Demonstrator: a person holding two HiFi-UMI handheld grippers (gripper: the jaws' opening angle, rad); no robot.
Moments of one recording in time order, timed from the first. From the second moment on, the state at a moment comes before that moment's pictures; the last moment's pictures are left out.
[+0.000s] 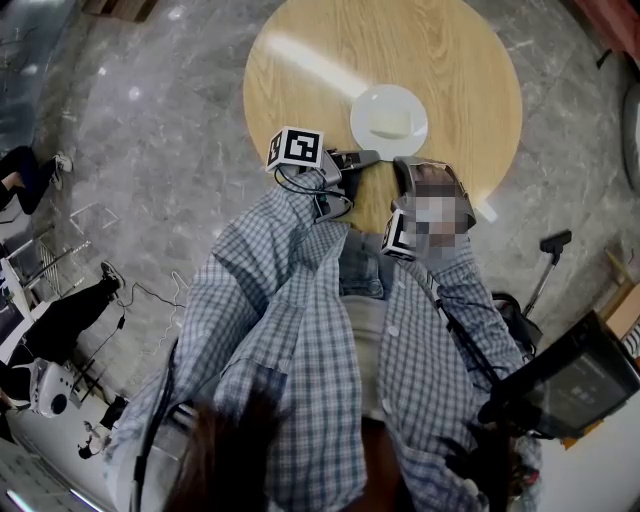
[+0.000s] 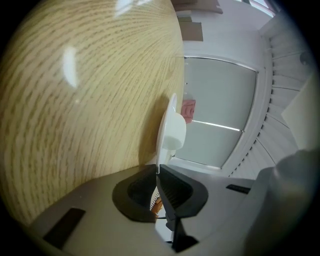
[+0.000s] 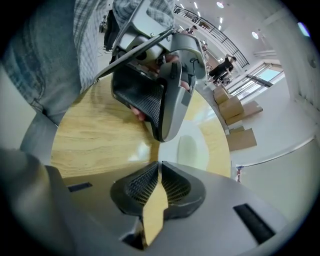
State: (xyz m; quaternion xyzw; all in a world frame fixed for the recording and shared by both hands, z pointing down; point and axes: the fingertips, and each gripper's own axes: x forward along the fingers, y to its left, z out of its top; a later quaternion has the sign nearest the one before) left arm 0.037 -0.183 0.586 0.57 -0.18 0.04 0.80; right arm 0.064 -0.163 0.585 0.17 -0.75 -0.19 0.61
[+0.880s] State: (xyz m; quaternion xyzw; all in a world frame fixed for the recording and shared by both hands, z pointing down) left arm 0.013 -0.176 0.565 0.61 -0.18 0.00 0.77; right arm 0.065 -0.163 0.585 0.21 -0.76 -0.14 0.60
